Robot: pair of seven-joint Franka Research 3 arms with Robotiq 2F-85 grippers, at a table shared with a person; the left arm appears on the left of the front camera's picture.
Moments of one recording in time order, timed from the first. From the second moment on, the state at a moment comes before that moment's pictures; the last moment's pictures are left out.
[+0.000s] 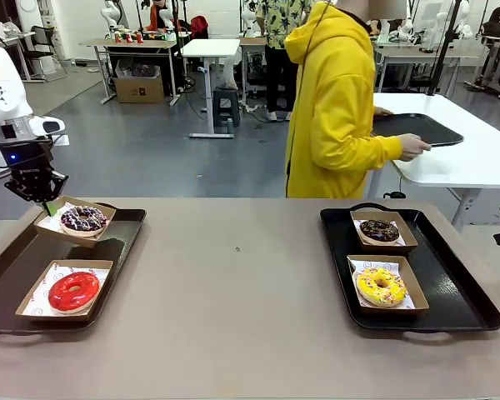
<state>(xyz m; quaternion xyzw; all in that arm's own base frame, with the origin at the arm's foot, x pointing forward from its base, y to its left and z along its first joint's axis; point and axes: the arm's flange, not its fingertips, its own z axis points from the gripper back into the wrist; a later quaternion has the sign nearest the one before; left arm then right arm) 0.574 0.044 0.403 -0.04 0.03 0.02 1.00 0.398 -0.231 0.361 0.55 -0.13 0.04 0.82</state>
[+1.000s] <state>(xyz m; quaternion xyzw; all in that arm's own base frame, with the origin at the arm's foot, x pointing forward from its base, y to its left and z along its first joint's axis) 0.593 0.053 0.373 -0.01 0.02 0.03 1.00 0.399 -0.231 0.361 0.55 -0.13 0.04 0.82</state>
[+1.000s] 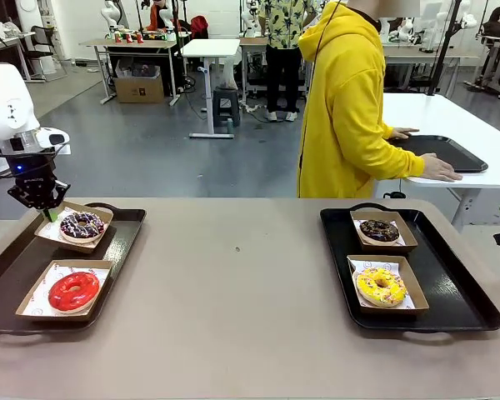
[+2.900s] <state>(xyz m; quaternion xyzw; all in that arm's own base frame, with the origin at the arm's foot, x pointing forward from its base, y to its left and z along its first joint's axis) 0.410 0.189 0.464 -0.42 -0.09 0.03 0.90 0.399 -0.230 0.361 0.55 -0.13 0.04 0.82</state>
